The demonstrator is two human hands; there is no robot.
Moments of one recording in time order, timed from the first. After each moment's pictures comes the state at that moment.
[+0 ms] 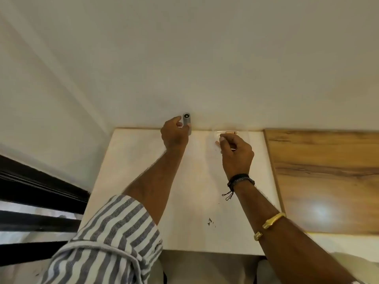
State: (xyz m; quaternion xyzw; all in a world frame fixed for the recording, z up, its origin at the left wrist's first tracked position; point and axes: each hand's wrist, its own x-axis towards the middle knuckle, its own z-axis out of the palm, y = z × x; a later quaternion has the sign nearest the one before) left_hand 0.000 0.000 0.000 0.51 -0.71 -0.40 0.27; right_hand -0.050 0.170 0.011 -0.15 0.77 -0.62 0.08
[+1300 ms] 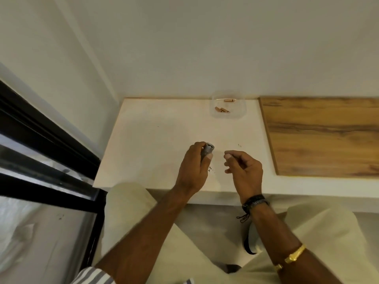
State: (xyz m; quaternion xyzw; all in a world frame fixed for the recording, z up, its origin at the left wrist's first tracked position) left_hand 0.165 0.205 -0.028 0.24 -0.84 -0.41 0.26; right_hand 0.070 0.327 -0.022 -0.14 0.72 -0.65 0.18
